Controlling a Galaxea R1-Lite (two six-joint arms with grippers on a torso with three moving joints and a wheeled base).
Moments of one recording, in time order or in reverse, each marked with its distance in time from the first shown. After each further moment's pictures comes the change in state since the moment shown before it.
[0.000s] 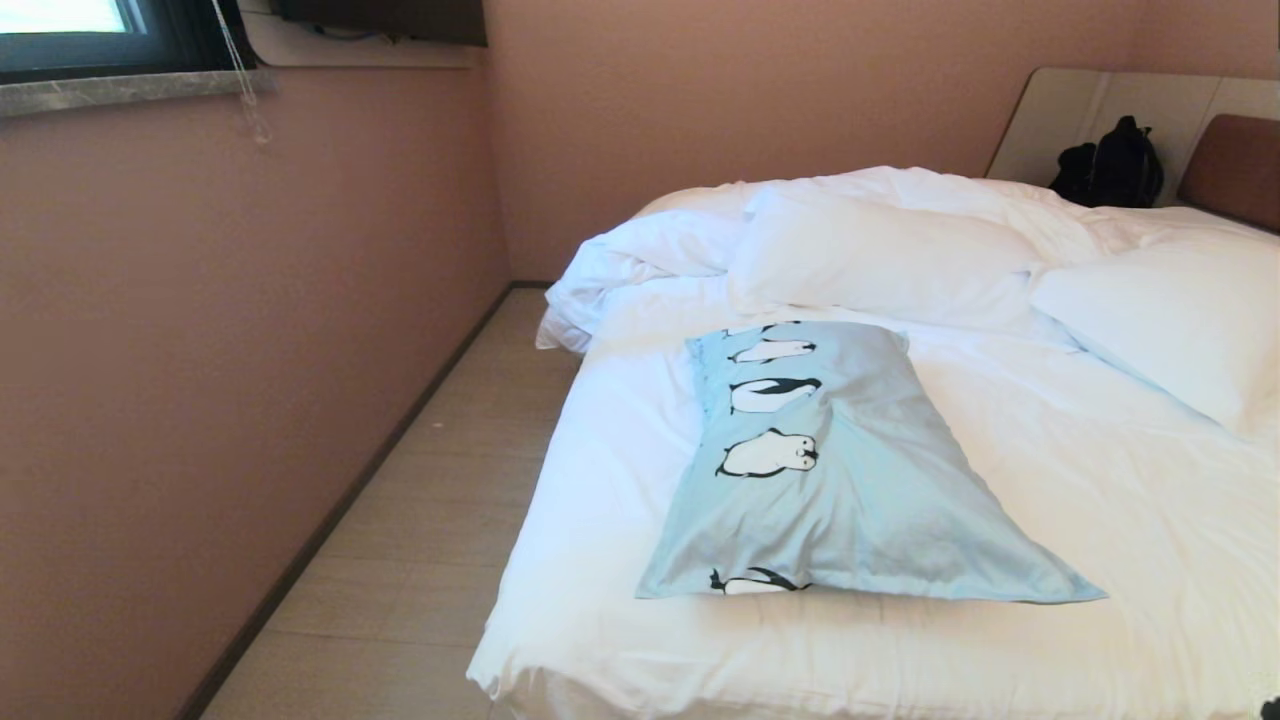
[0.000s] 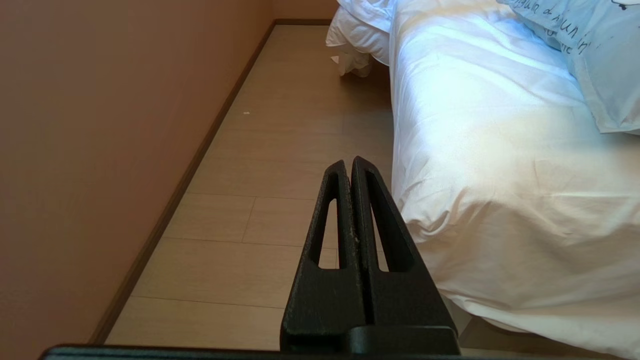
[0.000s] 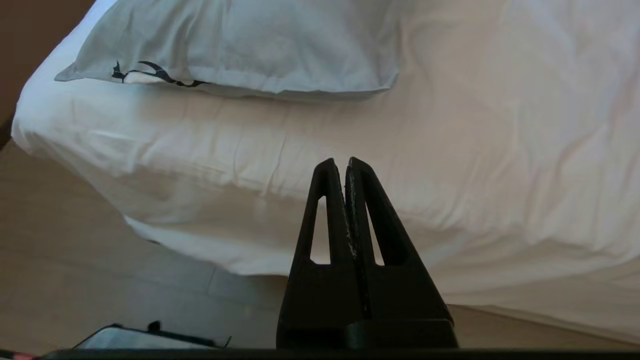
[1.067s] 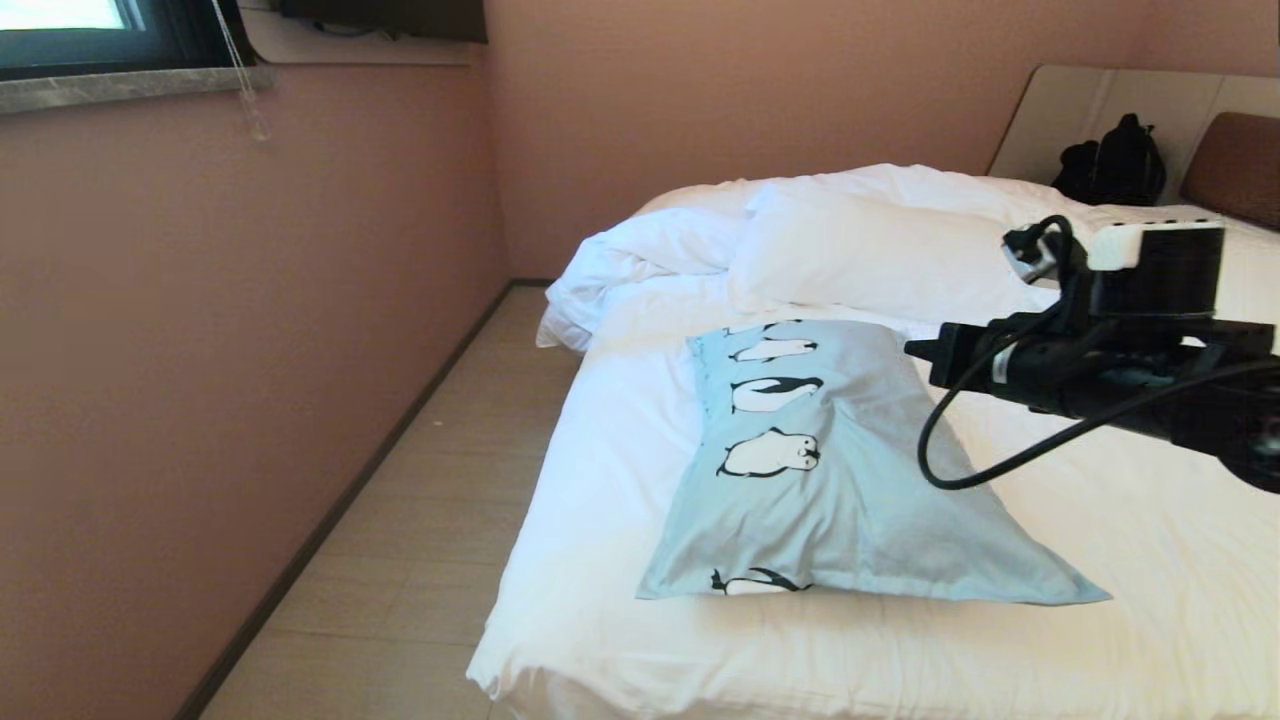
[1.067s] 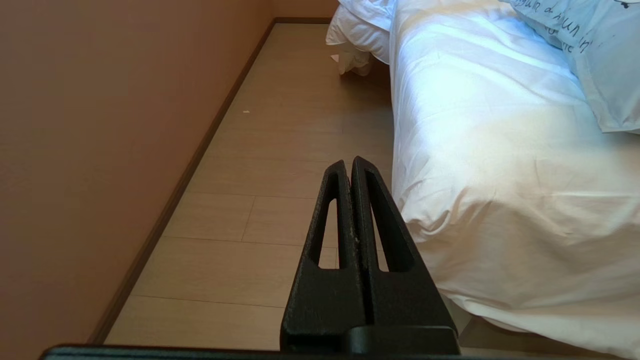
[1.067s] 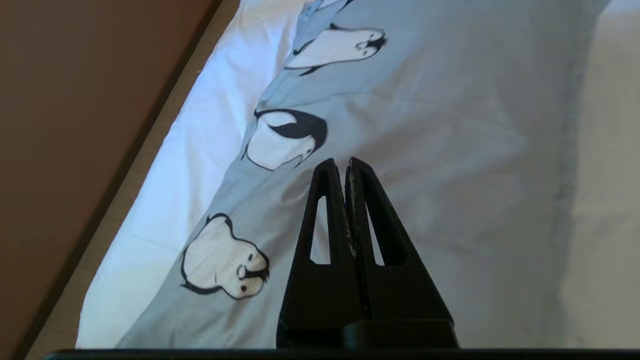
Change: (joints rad) left arm 0.000 0.000 0.000 0.000 0.000 0.000; right arm 0.229 1.189 -0.813 -0.401 -0.106 0.234
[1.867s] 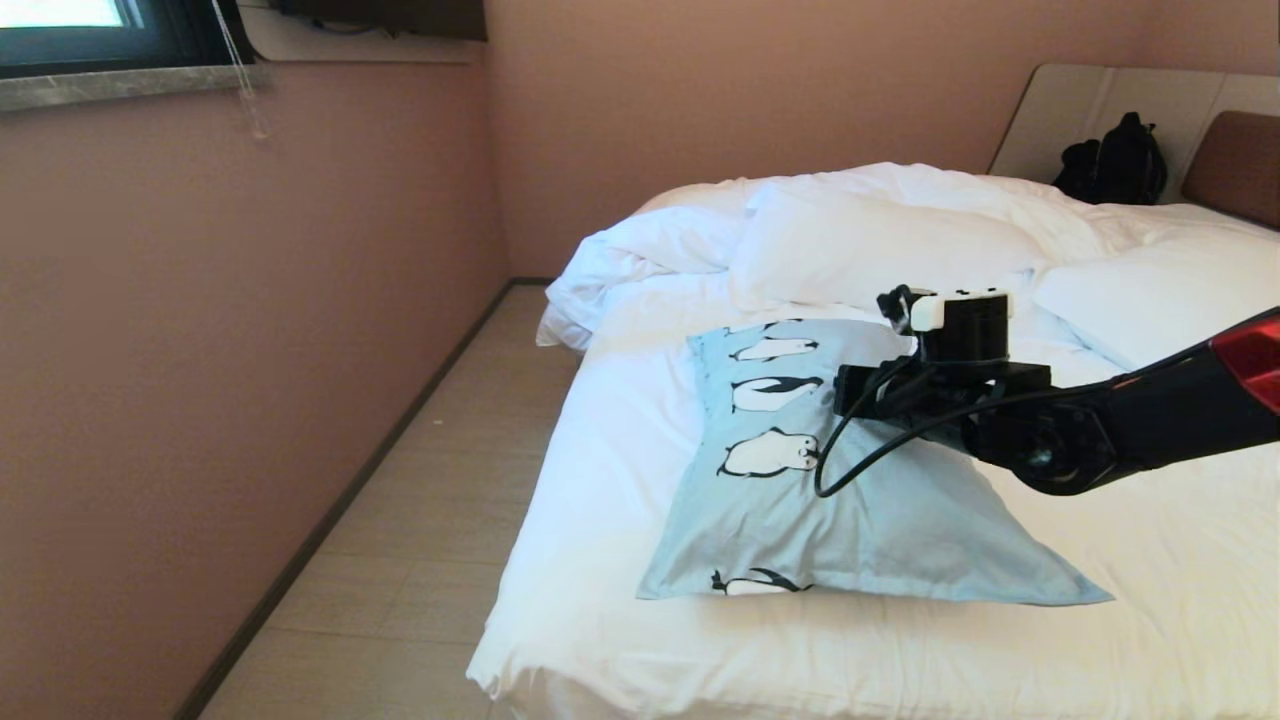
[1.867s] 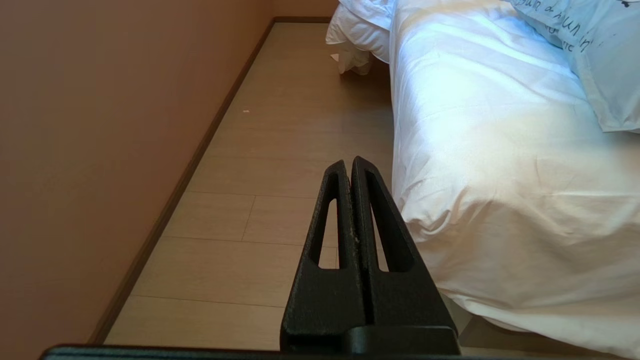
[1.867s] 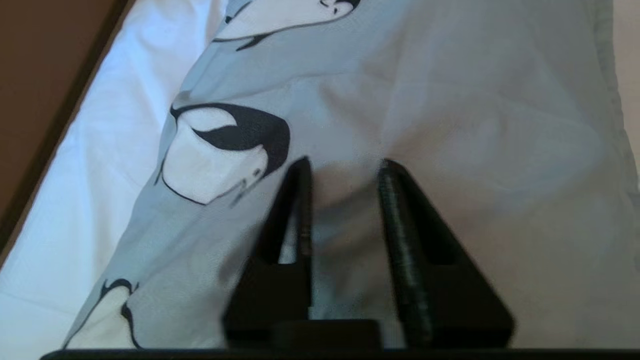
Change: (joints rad) left arm 0.000 0.000 0.000 0.000 -0.002 0.002; right arm 0.082 0.299 -0.130 -0.105 -0.231 -0.009
